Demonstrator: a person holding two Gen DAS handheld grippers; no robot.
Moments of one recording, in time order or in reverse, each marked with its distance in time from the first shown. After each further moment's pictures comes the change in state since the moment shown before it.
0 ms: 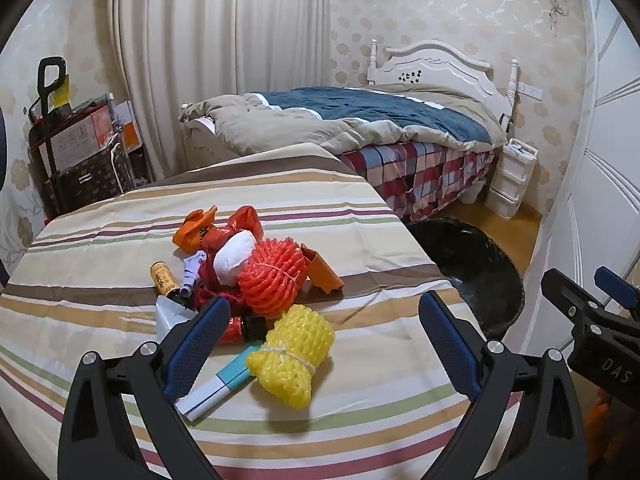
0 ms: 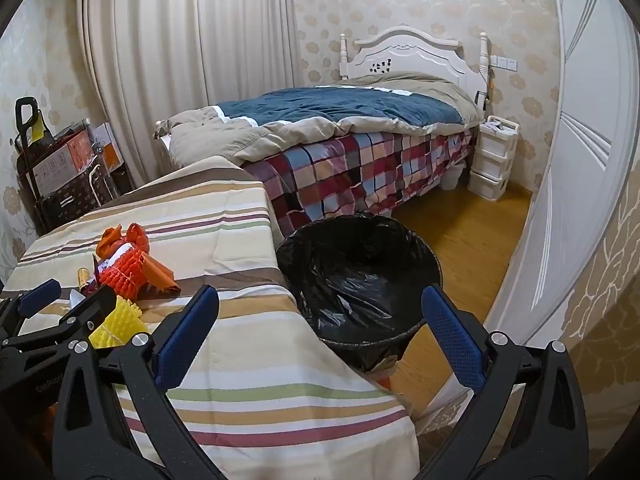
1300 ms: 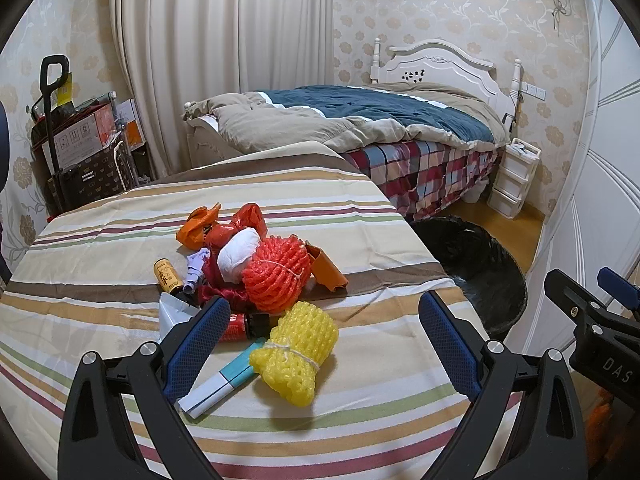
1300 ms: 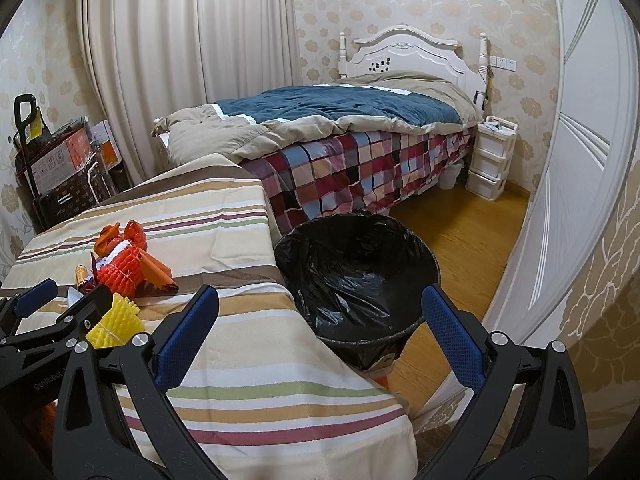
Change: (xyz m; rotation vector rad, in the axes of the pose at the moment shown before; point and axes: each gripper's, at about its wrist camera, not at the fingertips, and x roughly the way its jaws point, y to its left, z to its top) left arm 0.000 0.003 -0.006 -0.003 -0.004 0.005; right arm 0.001 0.000 -0.002 -0.007 0.006 -0.005
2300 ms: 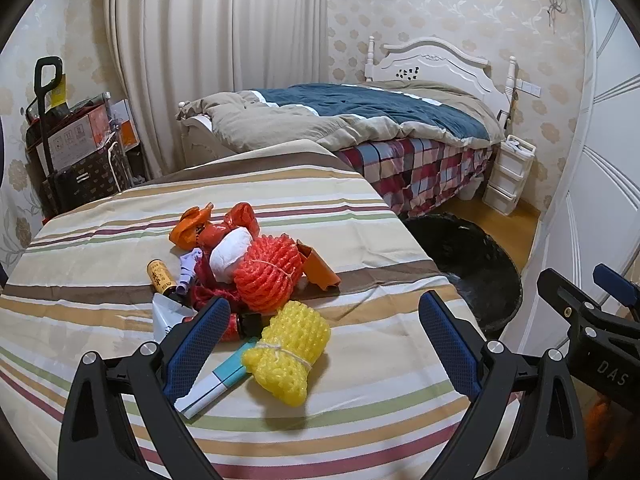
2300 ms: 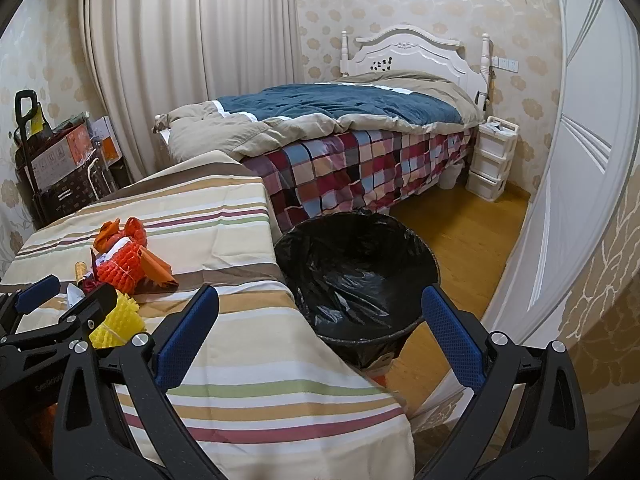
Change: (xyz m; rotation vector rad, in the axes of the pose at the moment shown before) left arm 0.000 -0.006 0.002 0.009 0.014 -0.013; right arm 0.001 0.002 -0.003 -0.004 0.000 -0.006
